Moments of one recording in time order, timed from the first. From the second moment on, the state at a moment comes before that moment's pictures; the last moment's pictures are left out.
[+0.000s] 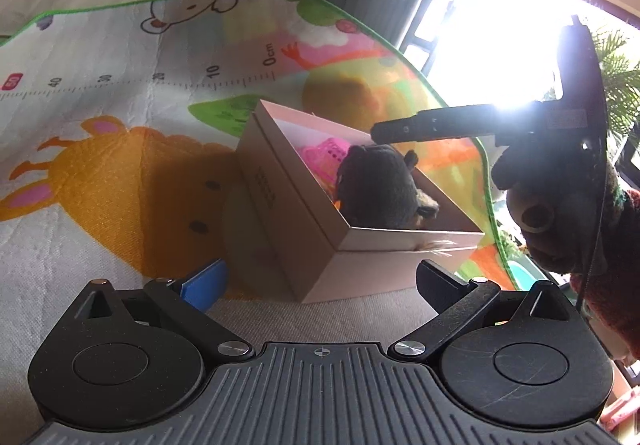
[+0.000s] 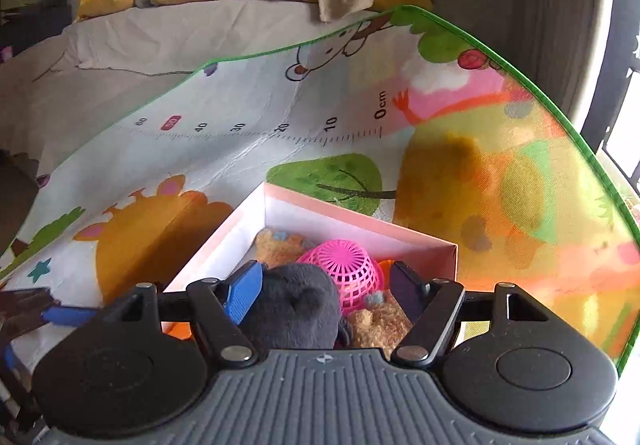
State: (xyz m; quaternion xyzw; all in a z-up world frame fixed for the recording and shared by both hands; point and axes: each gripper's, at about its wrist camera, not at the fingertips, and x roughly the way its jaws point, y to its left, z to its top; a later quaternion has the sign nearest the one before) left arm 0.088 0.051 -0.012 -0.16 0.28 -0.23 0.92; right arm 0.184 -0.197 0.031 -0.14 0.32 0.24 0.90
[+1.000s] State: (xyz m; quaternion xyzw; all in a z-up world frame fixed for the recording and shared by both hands) left arm 0.109 -0.003 -0.004 -0.12 0.29 -0.27 0.91; right arm 0.166 -0.316 -0.010 0.09 0.39 0.22 0.89
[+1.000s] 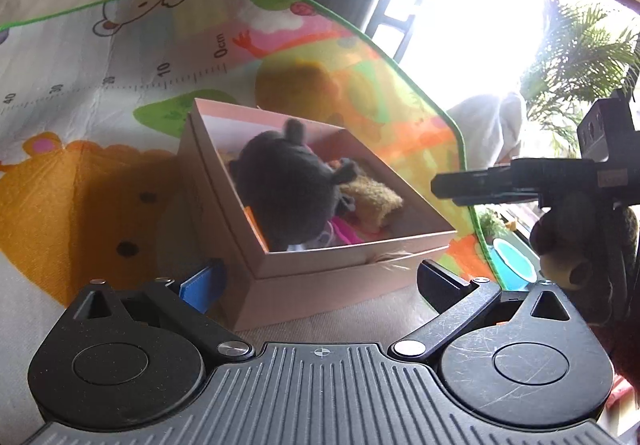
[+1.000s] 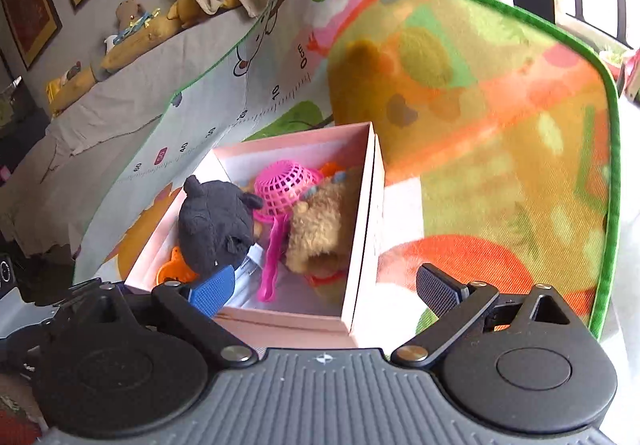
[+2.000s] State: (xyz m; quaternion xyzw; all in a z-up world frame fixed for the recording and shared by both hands) left arm 0.053 -0.044 -0.026 -0.01 0.32 -0.06 0.94; right arm 0.065 -0.281 -0.072 -0.01 0.36 0.12 0.92
